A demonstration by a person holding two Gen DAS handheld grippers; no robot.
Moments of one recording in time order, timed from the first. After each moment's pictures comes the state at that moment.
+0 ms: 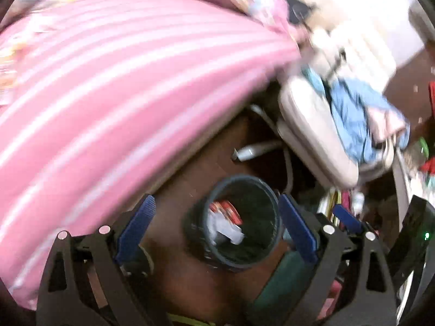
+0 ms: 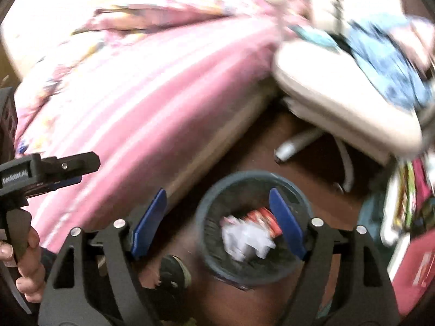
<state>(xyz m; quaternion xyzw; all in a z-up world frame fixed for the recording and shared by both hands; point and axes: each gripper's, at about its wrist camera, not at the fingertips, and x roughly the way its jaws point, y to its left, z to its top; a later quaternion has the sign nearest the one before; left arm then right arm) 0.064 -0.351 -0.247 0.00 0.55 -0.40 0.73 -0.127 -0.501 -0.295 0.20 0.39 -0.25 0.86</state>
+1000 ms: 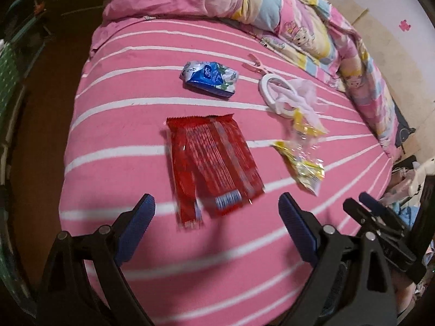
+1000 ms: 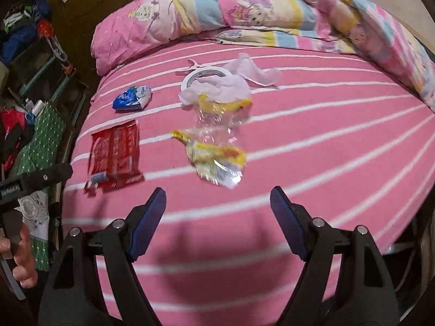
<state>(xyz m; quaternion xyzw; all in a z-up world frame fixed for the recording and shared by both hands) 0.306 0.021 -0.253 -0.11 0.53 -0.15 0.82 0.260 -0.238 -0.284 0.05 0.46 0.00 0.89</state>
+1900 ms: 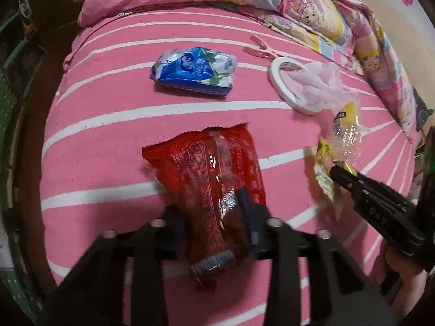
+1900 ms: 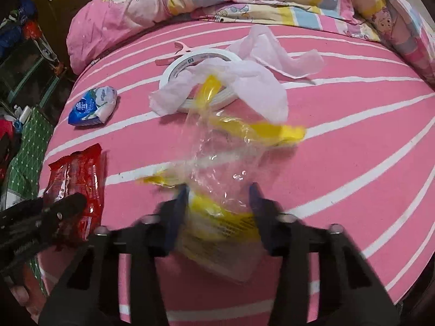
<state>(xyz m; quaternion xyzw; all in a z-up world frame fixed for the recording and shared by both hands) 0.346 -0.019 -0.291 -0.05 0.54 -0.14 0.83 0.346 -0.250 -0.343 0.10 0.47 0.00 0.88</state>
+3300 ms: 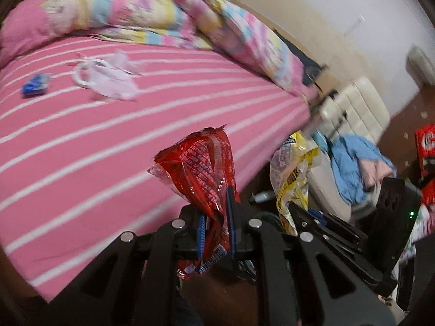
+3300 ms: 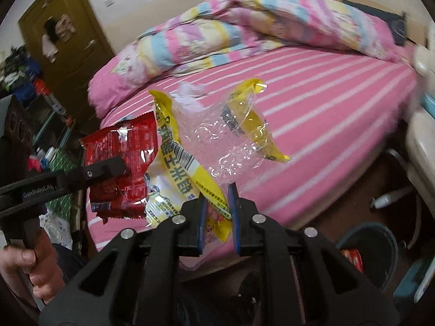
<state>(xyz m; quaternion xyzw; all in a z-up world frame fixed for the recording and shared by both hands) 0.108 -0.193 -0.164 -0.06 0.49 -0.39 0.78 0.005 -0.363 -0.238 0.20 0.37 -0.07 0.91</state>
